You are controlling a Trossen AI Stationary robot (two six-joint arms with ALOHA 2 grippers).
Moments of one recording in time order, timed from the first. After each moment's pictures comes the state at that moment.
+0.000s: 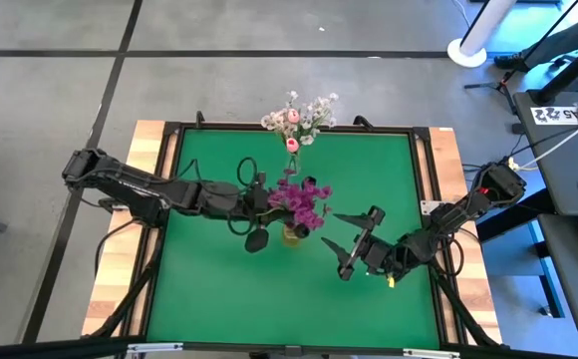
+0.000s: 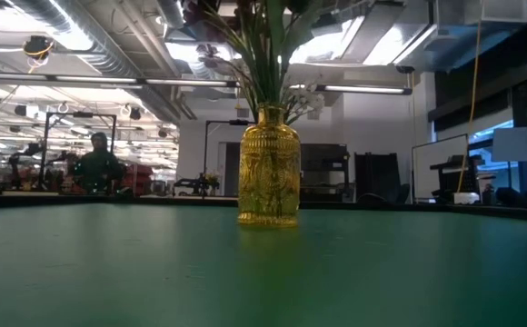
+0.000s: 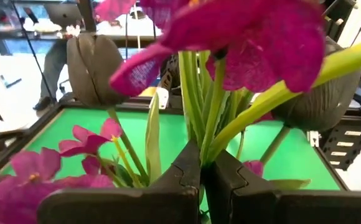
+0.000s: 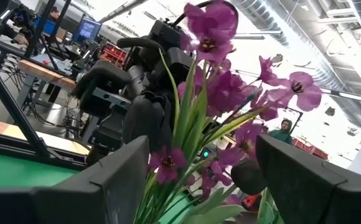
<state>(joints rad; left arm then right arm) -0.18 1.36 0.97 0.16 -0.26 -0.09 0.64 1.51 0.71 1.28 0.94 -0.87</state>
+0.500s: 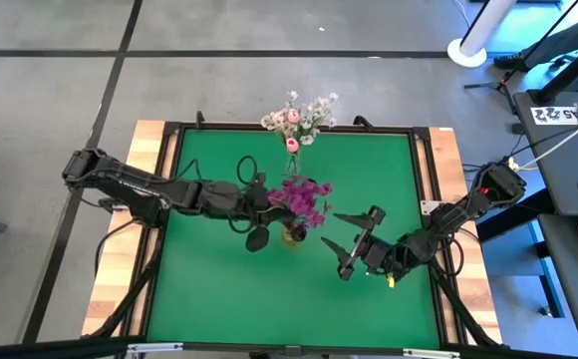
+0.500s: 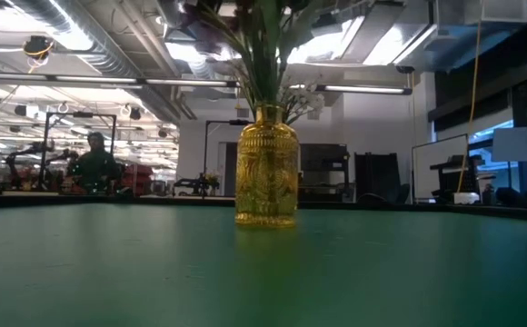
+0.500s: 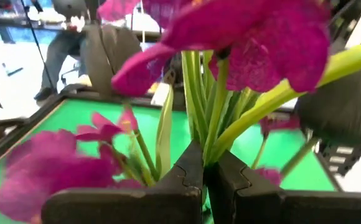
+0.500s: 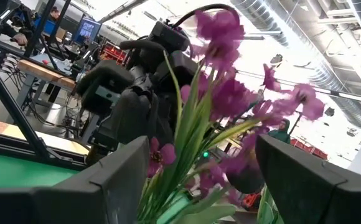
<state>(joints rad) -0.18 1.36 0.97 0.15 -0.26 -0.15 0.64 1.51 0.71 1.29 0.94 -0.87</state>
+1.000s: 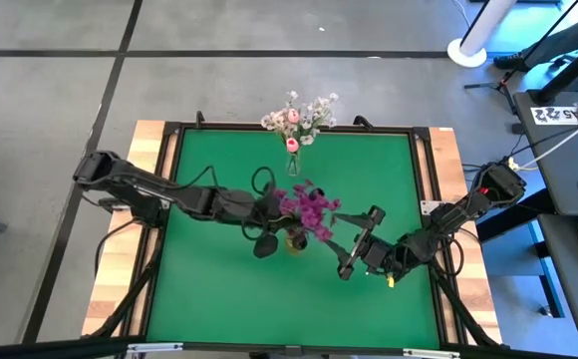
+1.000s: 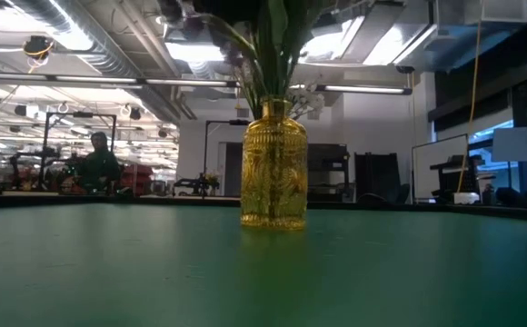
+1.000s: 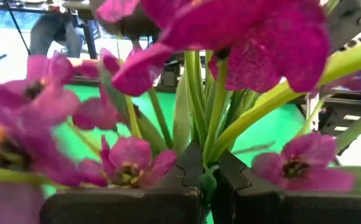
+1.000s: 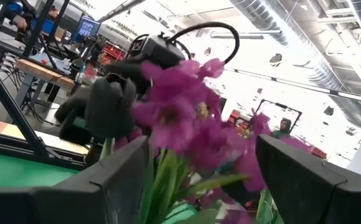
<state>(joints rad) -0.18 1.46 0.97 0.19 -0.22 -0.15 0.64 1.51 0.71 1.29 0.95 -0.87</state>
